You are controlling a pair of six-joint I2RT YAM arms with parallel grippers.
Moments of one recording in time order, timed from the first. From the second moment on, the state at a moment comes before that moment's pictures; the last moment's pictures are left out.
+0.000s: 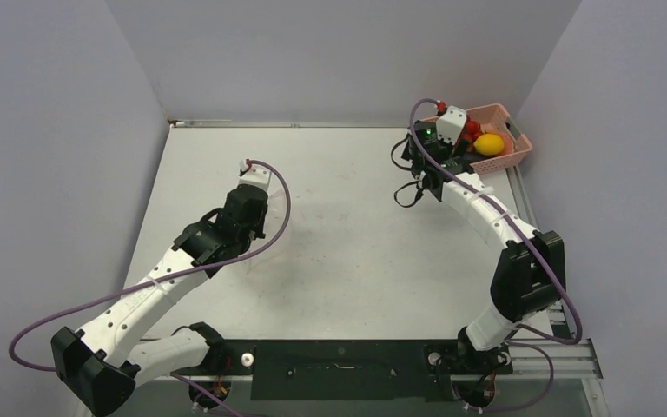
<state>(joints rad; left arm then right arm) -0.65 1.06 1.00 -0.66 -0.54 -0.23 0.40 1.60 1.34 -0.35 0.67 0.49</state>
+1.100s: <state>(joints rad) -0.65 1.05 1.00 -0.66 -0.50 -0.23 0.00 1.97 1.50 -0.26 0.63 0.65</state>
